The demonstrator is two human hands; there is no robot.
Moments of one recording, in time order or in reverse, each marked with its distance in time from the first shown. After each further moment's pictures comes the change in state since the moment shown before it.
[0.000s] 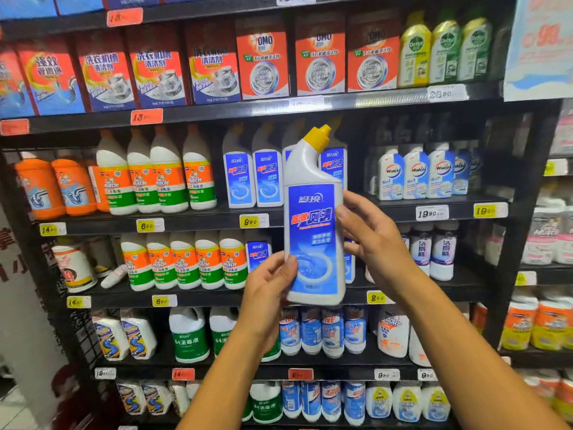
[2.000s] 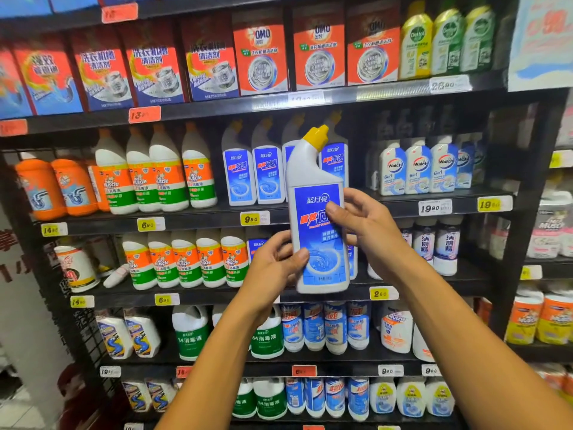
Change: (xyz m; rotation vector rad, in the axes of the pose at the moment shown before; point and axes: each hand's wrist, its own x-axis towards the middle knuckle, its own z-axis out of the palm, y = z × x) left_hand 0.025 0.019 -0.001 0.258 -0.050 -0.049; right_hand 0.014 0.000 -0.001 -0.067 0.027 0.086
